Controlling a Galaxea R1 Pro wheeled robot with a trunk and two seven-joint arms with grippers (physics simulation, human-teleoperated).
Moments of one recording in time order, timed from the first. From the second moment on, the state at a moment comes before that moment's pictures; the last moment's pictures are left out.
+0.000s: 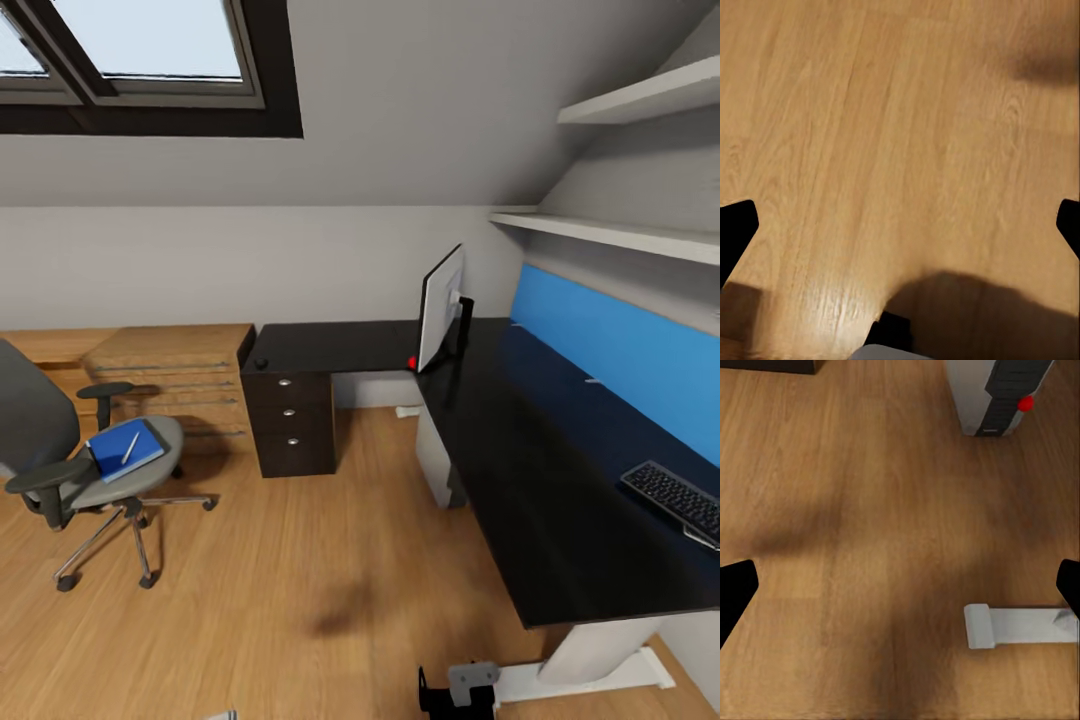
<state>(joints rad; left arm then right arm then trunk) -0.22 0.00 -0.16 -0.36 0.34 -0.15 0.25 -0.41 0.13 0.31 -0.04 -0.06 -0.60 -0.27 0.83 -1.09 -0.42</state>
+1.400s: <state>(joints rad) -0.22 0.01 -0.16 -0.36 0.34 -0.15 0.26 -0.41 0.09 0.30 -0.05 -0.06 -0.60 -0.27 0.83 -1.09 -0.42</state>
